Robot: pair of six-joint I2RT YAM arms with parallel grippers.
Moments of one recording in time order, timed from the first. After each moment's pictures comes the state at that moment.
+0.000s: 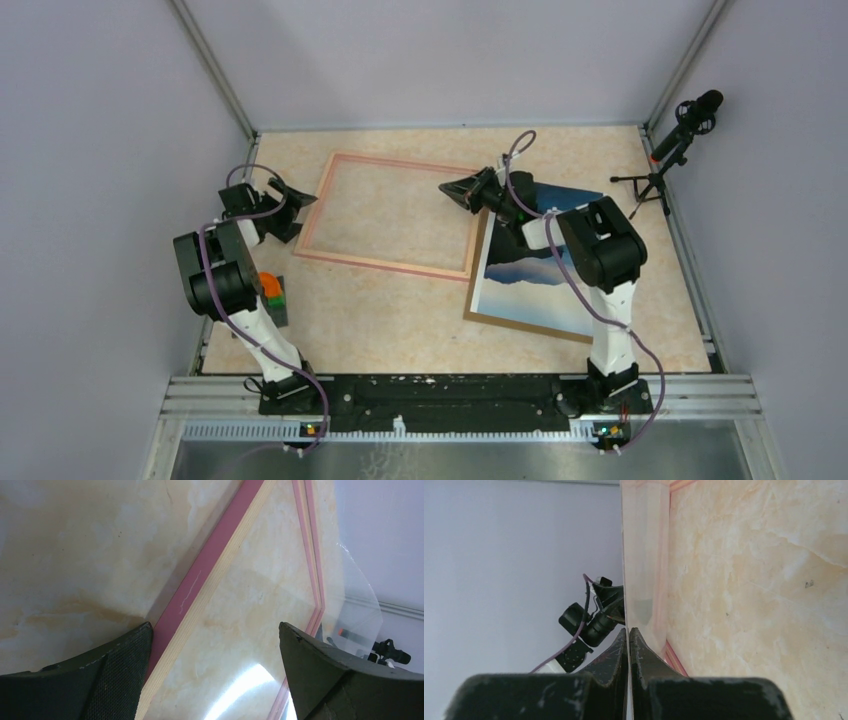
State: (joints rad) left arm 0.38 1.87 1.01 0.15 0.61 -0.76; right arm 0.43 2.08 1.07 0.94 -0.44 1.38
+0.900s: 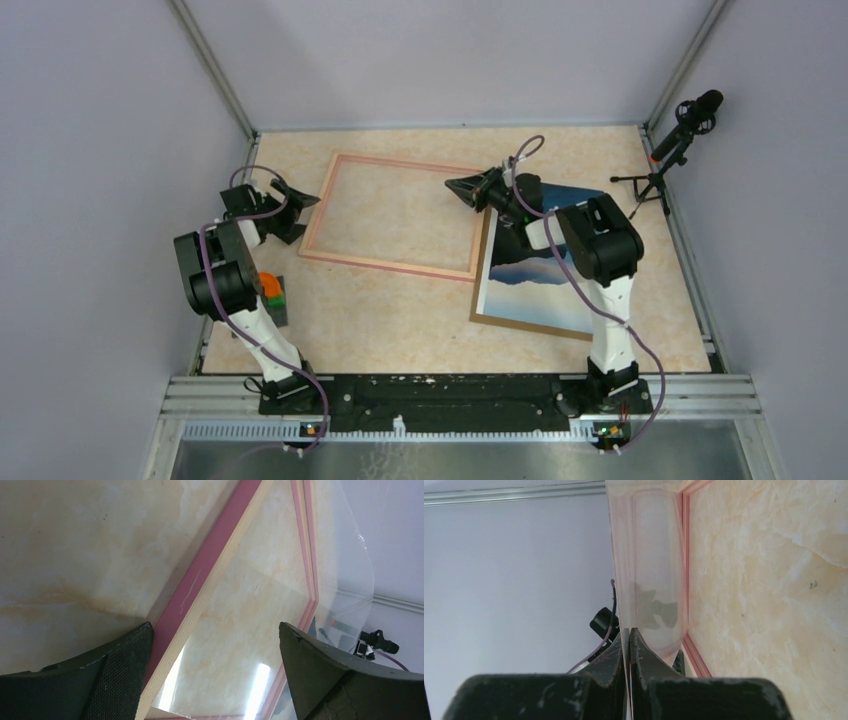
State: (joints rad) left arm 0.38 1.87 1.00 0.15 0.64 -0.77; right arm 0.38 2.16 1.07 1.08 -0.49 1.58
